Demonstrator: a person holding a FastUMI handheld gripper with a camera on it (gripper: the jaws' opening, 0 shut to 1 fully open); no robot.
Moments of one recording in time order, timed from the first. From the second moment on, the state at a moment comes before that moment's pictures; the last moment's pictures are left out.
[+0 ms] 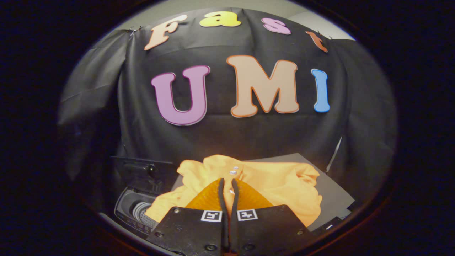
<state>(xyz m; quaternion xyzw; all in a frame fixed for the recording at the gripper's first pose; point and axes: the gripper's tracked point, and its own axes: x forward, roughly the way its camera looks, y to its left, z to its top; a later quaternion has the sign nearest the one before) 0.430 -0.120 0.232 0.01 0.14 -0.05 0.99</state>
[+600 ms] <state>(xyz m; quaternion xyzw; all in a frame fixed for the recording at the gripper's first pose) 0.447 0.000 0.326 0.01 0.10 0.03 0.99</state>
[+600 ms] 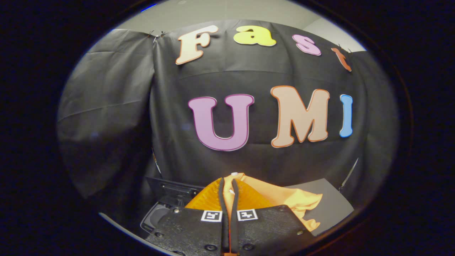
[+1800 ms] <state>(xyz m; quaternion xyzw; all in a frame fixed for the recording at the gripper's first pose) 0.524 0.217 0.181 0.03 0.19 0.16 0.97</state>
